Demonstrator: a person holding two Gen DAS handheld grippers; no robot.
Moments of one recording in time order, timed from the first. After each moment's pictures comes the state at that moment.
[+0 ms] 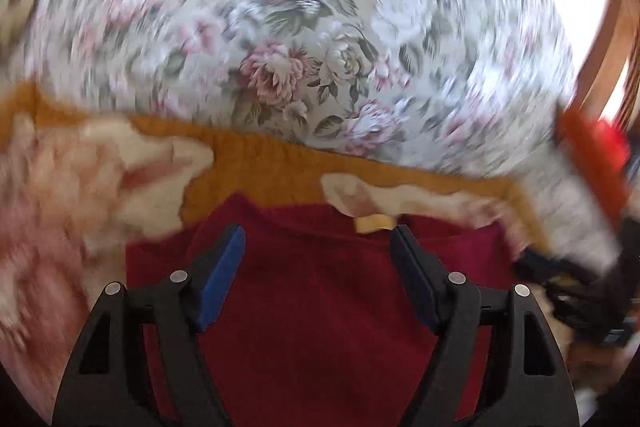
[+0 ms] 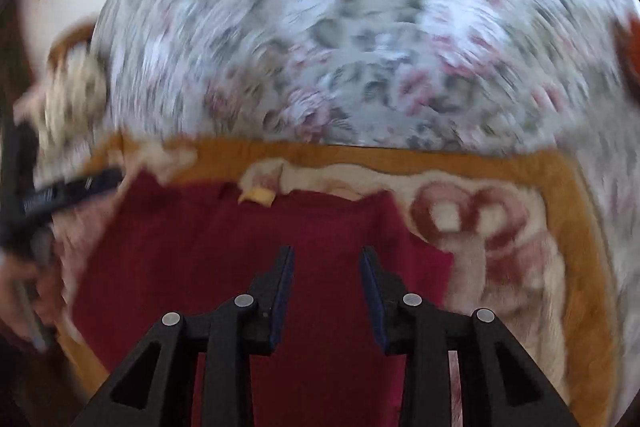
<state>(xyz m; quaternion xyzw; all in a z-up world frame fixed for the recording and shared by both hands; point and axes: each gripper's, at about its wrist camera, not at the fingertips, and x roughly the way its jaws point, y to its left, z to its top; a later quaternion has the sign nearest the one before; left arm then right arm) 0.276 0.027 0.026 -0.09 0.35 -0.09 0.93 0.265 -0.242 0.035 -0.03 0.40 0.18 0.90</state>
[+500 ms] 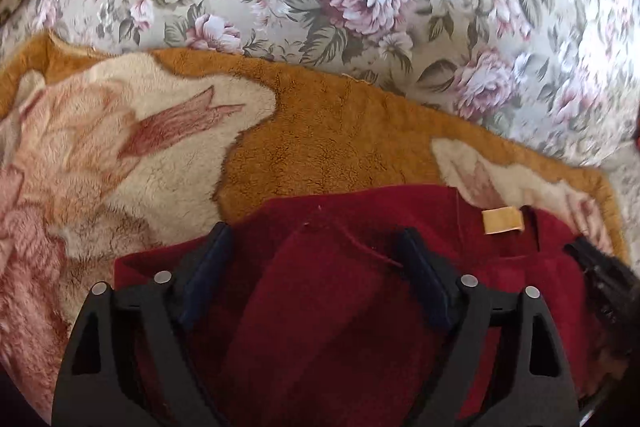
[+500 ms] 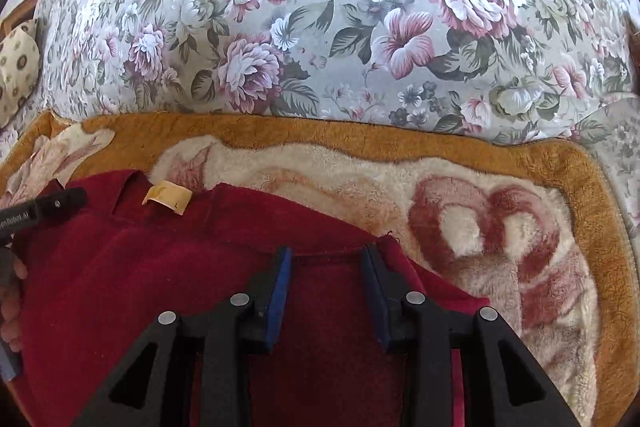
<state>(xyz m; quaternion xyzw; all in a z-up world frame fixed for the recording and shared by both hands) 0.338 0.060 -0.050 -0.11 0.45 0.00 0.89 0.338 -0.237 -0.039 -0.03 0.43 0.09 0.90</state>
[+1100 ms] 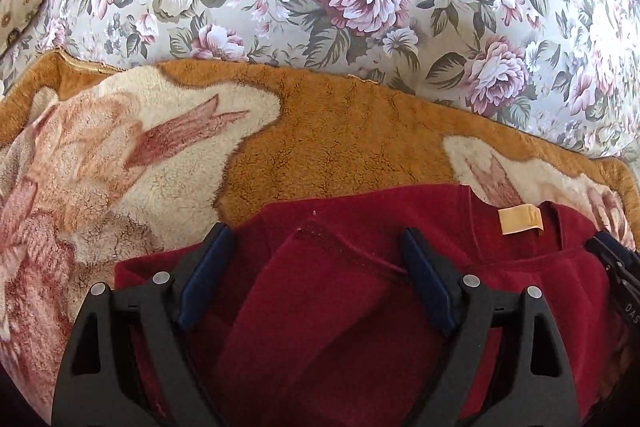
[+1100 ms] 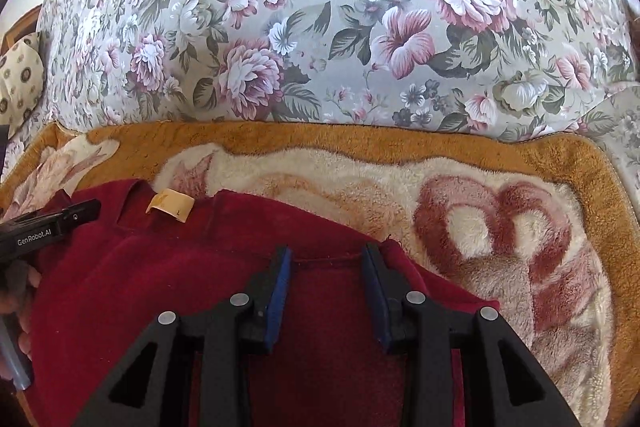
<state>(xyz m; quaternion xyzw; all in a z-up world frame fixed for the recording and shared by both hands) 0.340 0.052 -0.050 -0.08 0.44 0.03 0.90 0.338 -0.239 -0.045 -0.01 0.42 0.10 0.90</state>
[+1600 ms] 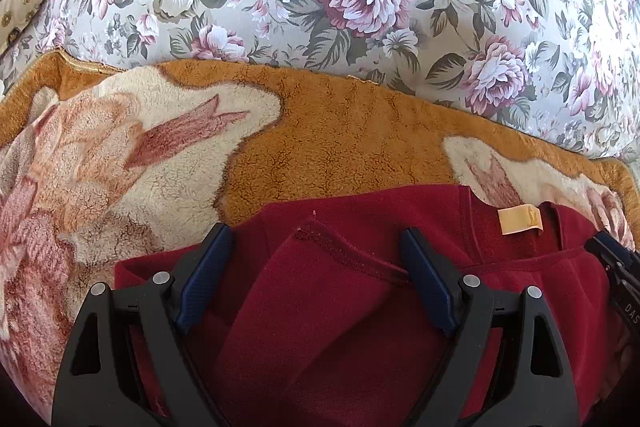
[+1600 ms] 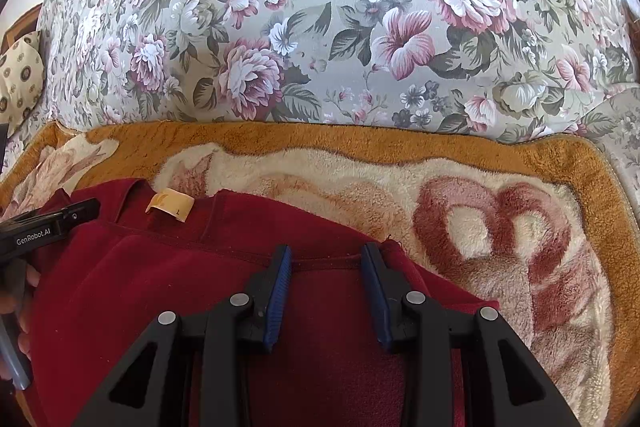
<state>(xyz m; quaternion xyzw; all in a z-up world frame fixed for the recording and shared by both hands) 0.340 0.053 -0.051 -0.08 0.44 0.03 0.90 0.338 -0.238 -0.044 -0.01 0.42 0.10 0.90</state>
